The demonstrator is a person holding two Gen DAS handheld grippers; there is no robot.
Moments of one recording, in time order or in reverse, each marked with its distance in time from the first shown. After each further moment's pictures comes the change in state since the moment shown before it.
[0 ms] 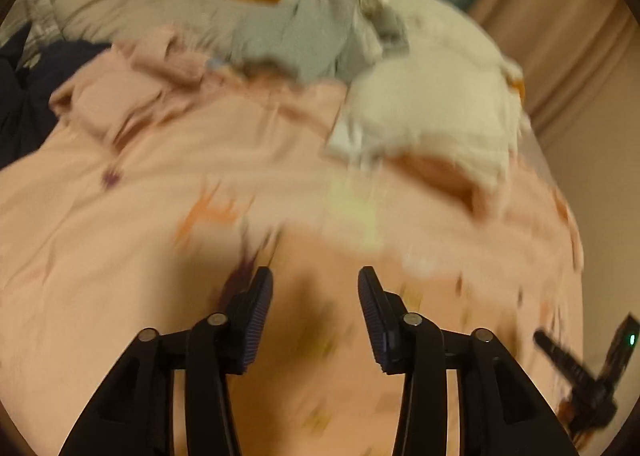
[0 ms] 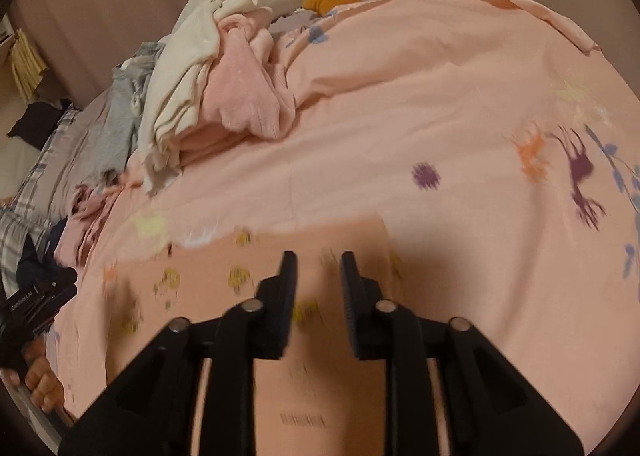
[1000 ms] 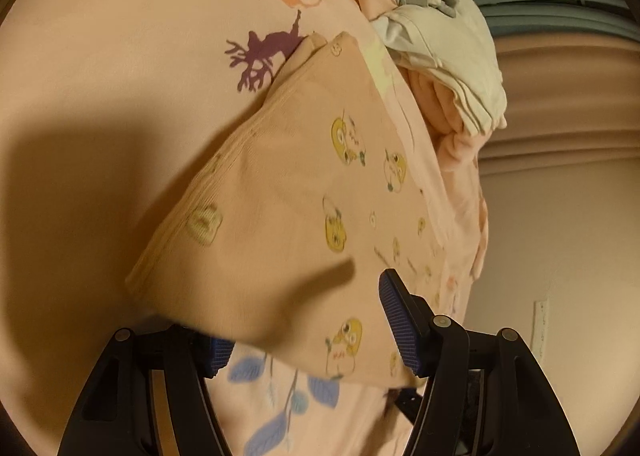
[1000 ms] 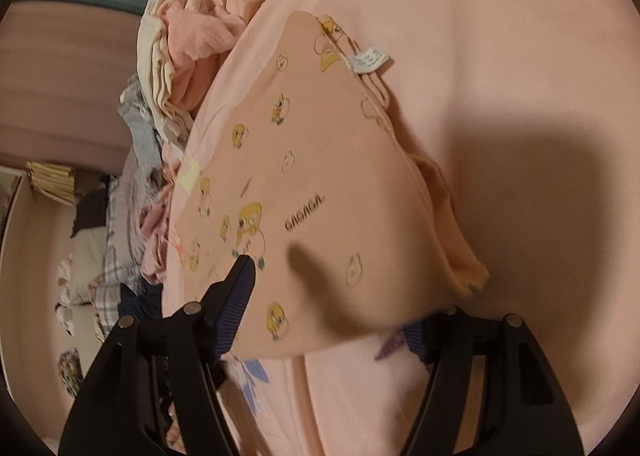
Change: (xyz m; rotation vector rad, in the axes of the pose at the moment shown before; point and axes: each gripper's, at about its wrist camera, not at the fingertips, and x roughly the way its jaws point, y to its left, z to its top) left arm 0.039 0.052 -0.108 -0.425 0.177 -0.438; right arm 0.016 -0.042 -0.130 0.515 0.159 0.325
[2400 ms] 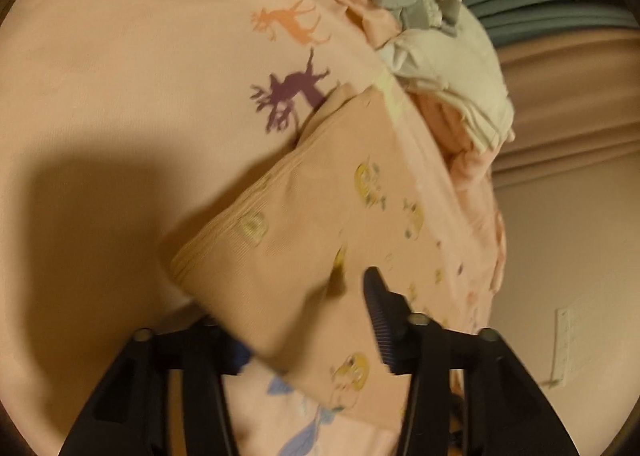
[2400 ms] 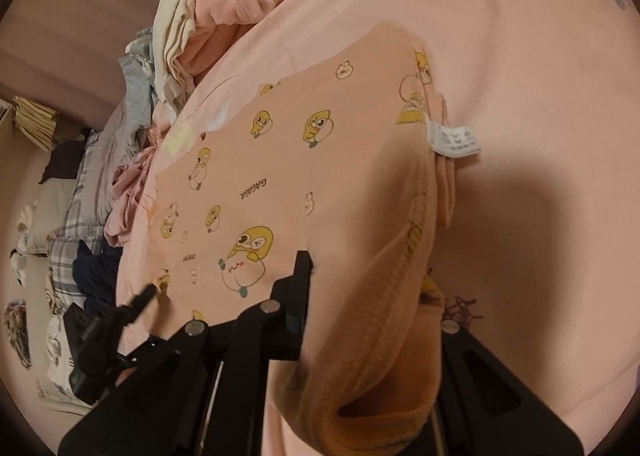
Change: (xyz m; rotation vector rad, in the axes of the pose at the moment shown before) left arm -0.021 0.005 0.000 0.045 -0.093 0.068; right arm 0.005 0.027 -0.023 -0.227 -0.014 -0.150
